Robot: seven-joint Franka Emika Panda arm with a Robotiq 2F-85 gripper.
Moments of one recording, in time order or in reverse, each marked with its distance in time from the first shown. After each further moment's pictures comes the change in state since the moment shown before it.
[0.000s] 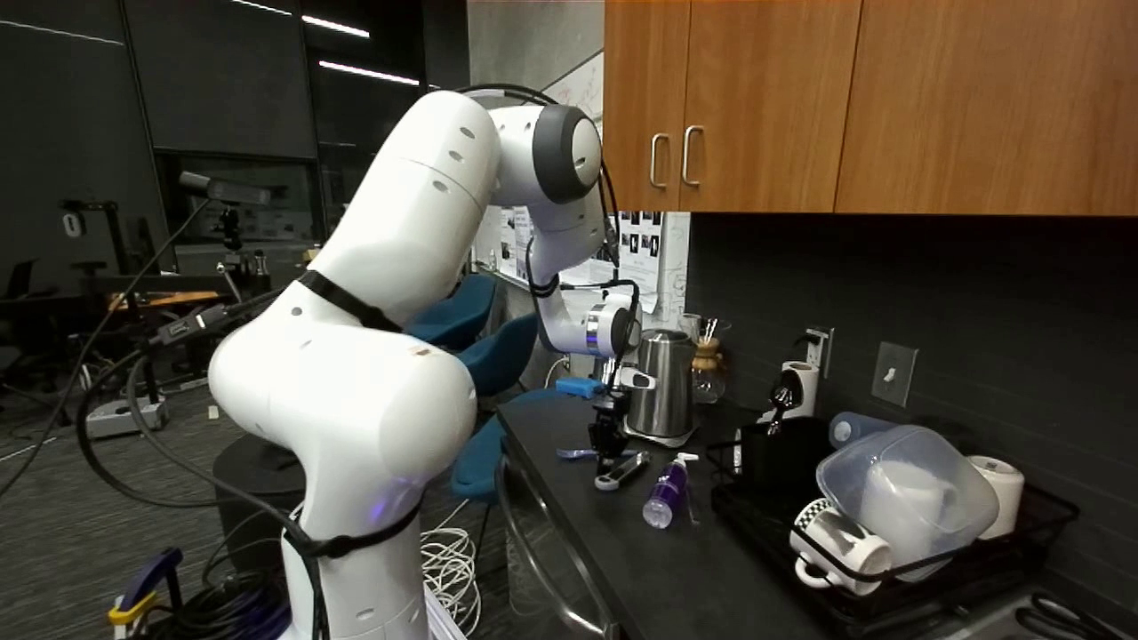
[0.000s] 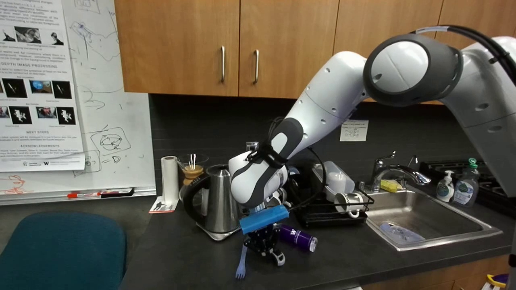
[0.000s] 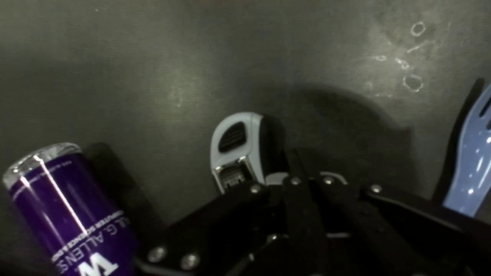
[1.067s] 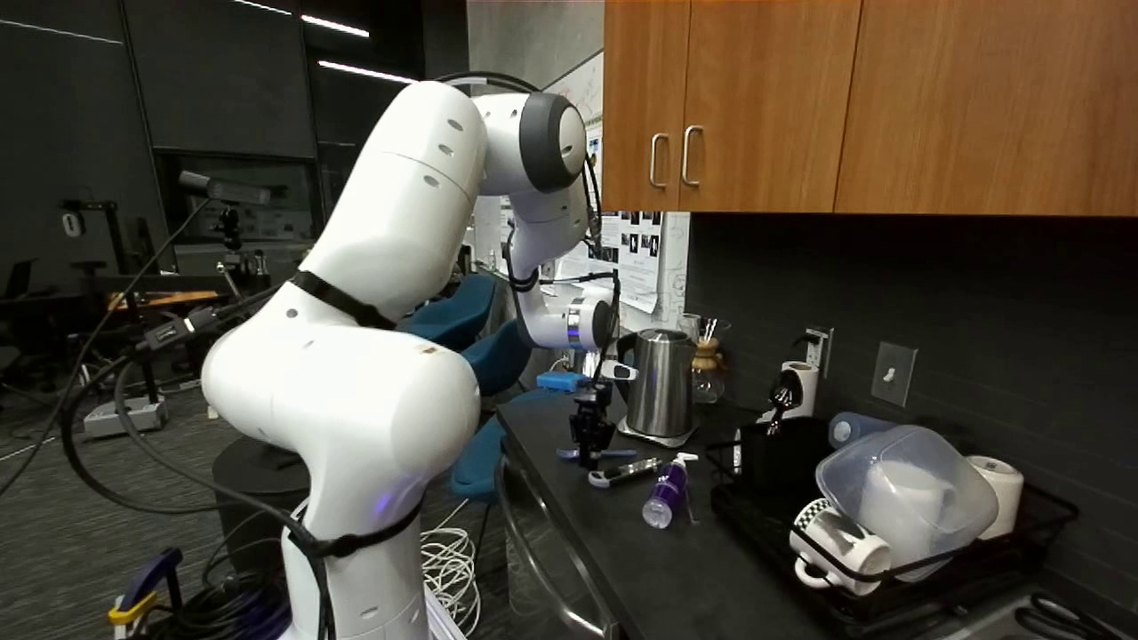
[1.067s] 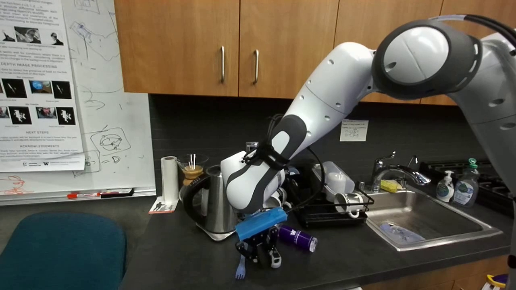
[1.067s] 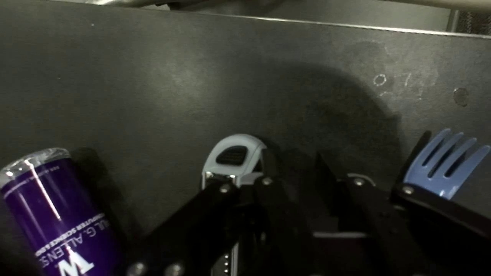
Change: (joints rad) arm 0.064 -0.050 0.006 -0.053 -0.035 0.022 -0.001
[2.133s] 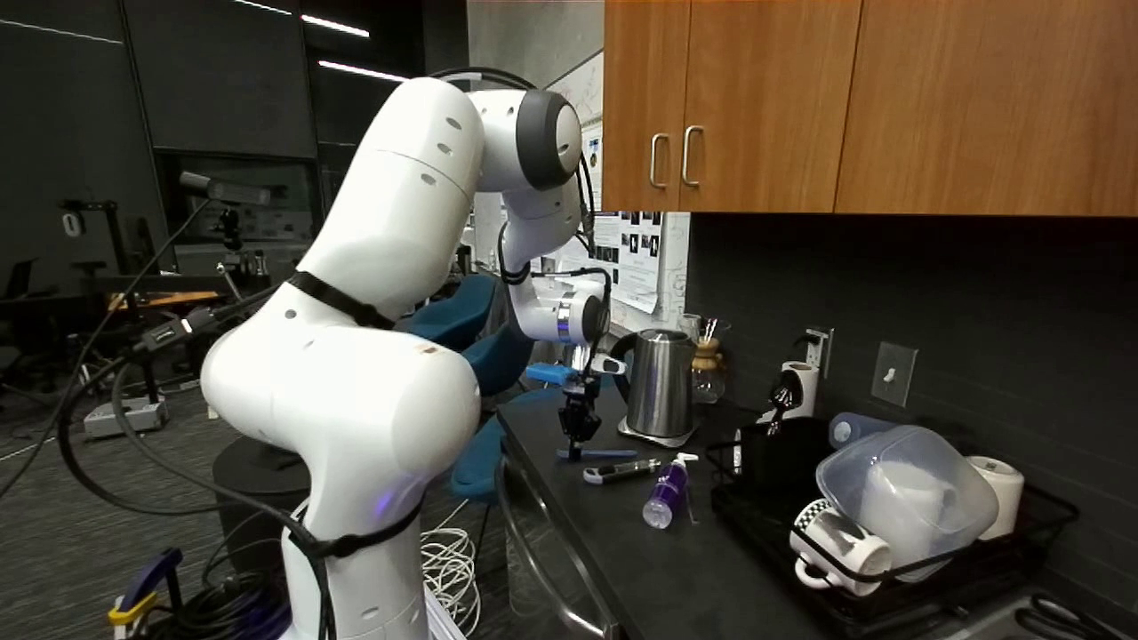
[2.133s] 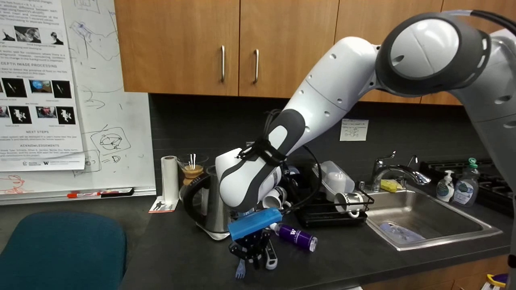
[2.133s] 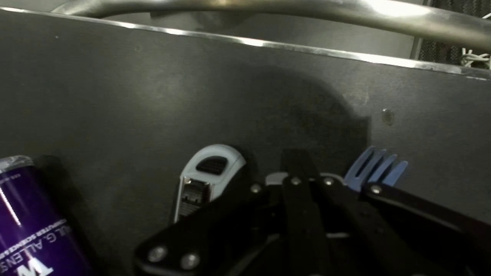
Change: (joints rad) arm 0.005 -0.015 0.035 0.002 0.044 0.011 -0.022
